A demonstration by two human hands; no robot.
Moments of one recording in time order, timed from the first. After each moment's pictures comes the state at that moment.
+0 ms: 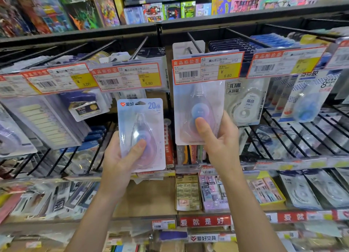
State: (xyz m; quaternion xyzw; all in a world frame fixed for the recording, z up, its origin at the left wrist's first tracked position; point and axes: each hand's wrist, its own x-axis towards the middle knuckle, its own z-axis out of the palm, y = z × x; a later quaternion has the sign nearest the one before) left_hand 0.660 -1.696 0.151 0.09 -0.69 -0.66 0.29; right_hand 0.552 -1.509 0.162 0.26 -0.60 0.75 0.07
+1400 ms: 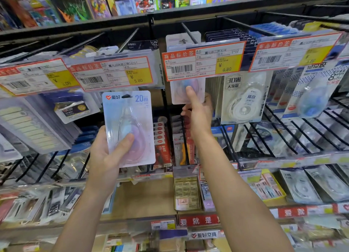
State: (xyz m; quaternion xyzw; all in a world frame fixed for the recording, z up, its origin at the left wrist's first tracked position) left_hand 0.642 -1.714 0.151 0.09 -0.68 -0.65 0.31; right_hand 0.461 -1.580 0.147 0.01 -0.53 0.85 -0.03
